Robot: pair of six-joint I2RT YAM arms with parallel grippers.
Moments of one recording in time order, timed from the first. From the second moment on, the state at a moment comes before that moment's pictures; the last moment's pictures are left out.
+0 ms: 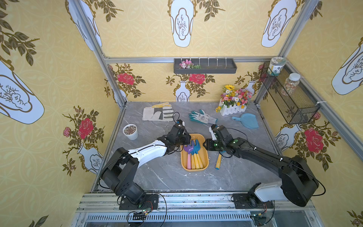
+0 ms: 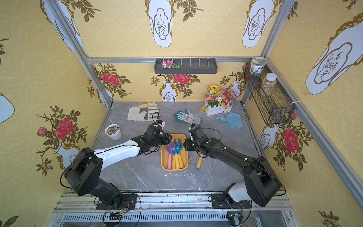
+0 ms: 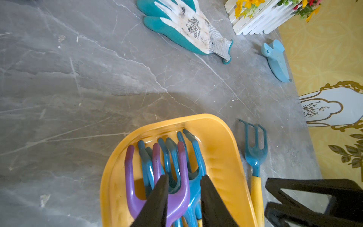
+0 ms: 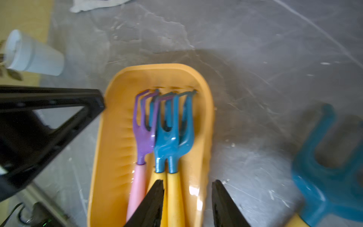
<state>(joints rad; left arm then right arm) -0.67 1.57 0.90 -0.05 0.04 -0.67 0.60 1.39 0.84 -0.38 -0.05 0.58</state>
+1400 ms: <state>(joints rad) -0.68 1.59 0.89 0.13 0.21 -0.71 0.54 1.35 0.80 -0.51 0.08 0.62</state>
